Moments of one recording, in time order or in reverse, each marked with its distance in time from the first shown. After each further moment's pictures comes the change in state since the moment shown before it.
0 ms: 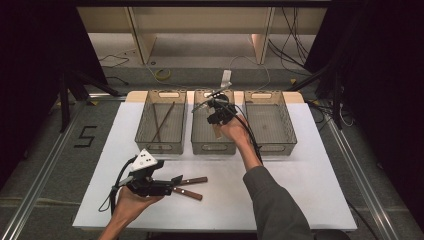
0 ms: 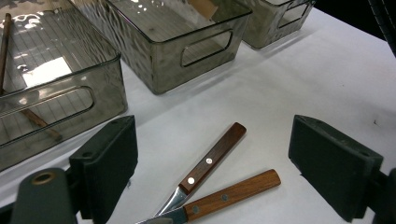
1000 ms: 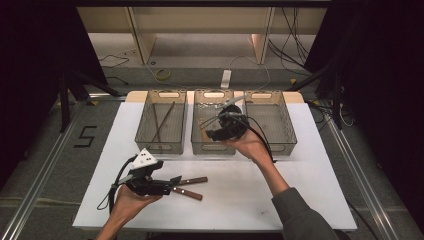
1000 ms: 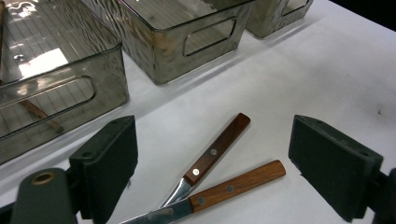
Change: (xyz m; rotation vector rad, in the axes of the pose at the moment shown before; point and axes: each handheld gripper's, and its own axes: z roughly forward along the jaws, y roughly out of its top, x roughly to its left) left arm 0.005 -0.001 0.003 0.044 -0.009 -0.002; right arm 0.018 -0.048 -0.068 -0.134 0.138 -0.131
